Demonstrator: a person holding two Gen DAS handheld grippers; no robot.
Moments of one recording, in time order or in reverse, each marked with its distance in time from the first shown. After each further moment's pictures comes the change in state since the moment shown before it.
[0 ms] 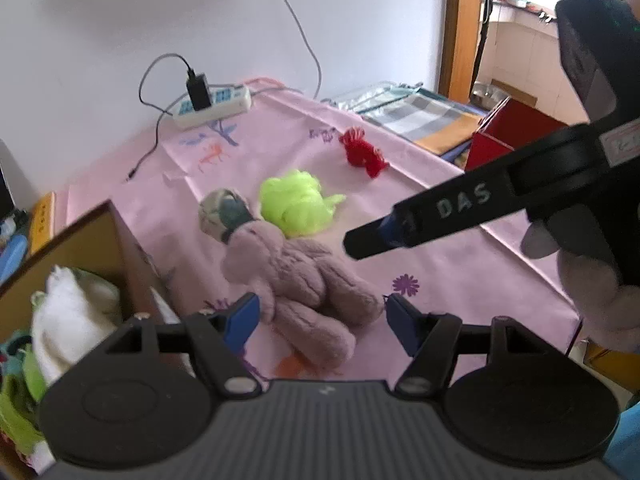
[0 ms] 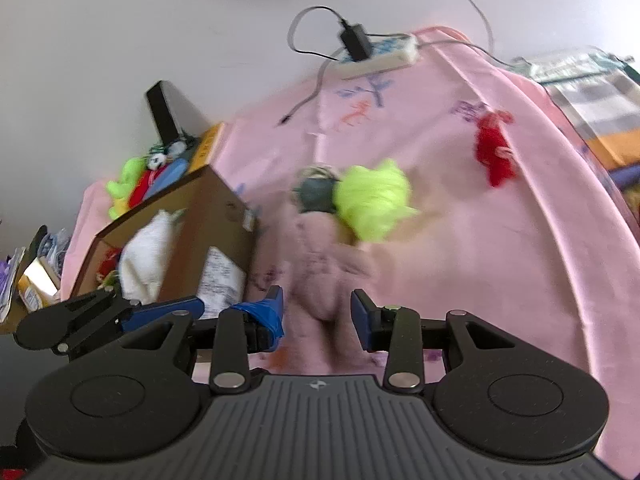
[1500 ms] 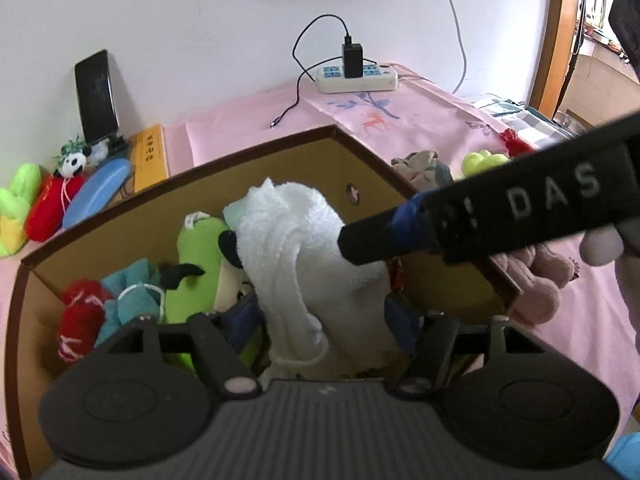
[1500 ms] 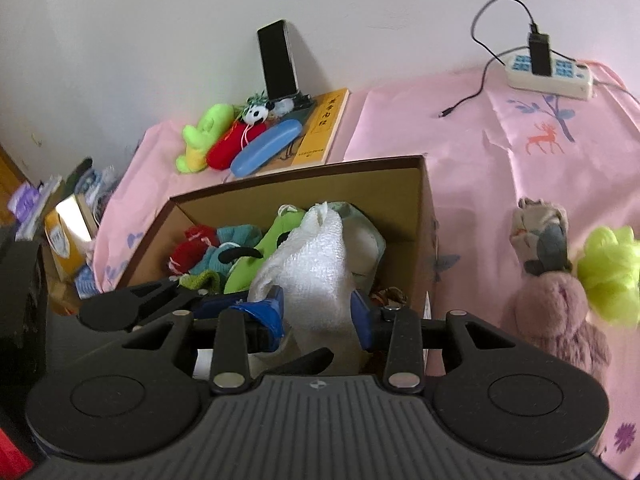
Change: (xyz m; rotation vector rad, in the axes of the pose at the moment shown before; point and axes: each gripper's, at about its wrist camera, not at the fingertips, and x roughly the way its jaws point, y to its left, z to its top) left arm -0.027 0.169 -0.060 -0.167 -0.006 0.146; right arm 0.097 0.168 0.020 -0.230 0.068 0.132
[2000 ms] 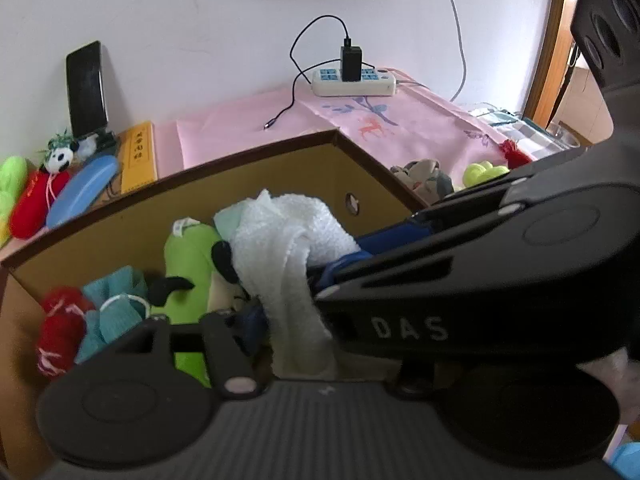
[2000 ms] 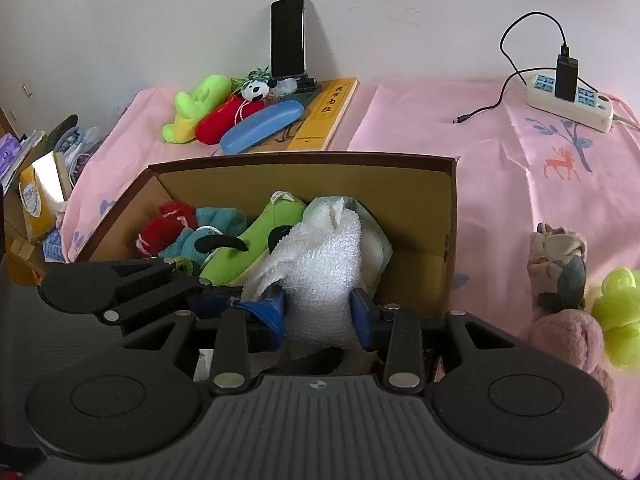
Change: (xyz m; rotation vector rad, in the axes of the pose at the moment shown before) left arm 0.018 0.011 0.008 -0.028 -0.004 -0.046; right arm 0.041 0.015 0.002 -0.149 0.029 -0.073
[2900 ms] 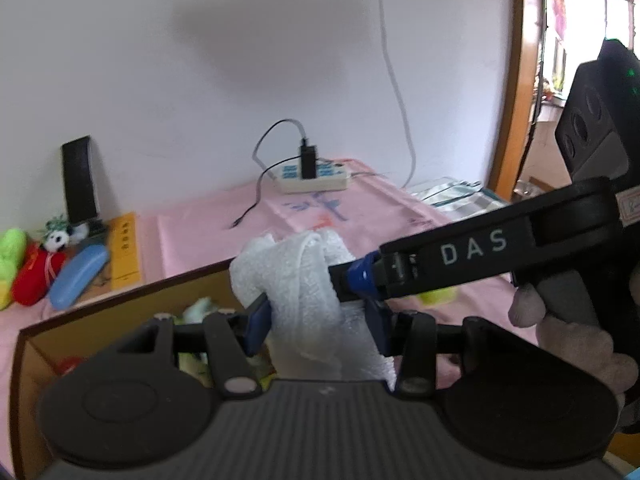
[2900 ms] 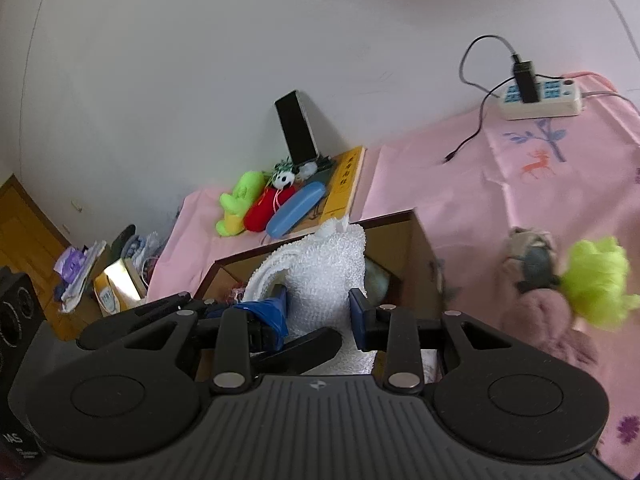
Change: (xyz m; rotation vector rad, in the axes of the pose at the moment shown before) left arm -0.075 -0.041 0.022 0.026 -0.239 -0.049; right arm -0.084 -0.043 -0.009 0.226 -0.195 0.201
